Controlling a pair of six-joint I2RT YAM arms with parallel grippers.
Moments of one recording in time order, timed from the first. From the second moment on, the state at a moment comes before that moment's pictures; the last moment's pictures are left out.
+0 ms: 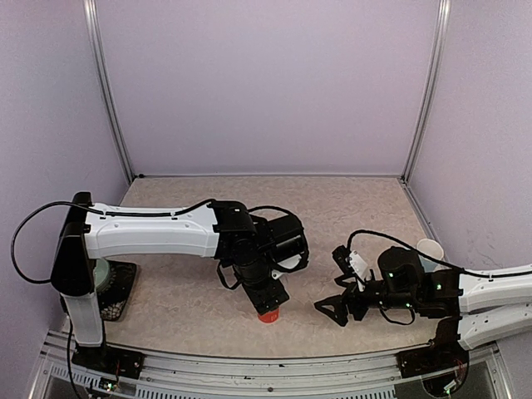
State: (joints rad) left arm -1.22 1.94 1.65 -1.05 -0.12 -0.13; right arm 1.06 0.96 0.38 0.04 0.02 0.26
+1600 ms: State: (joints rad) left arm -1.18 1.85 1.57 -0.96 -0.06 -0.16; right arm 1.12 1.90 0.32 1.46 -0.18 0.06
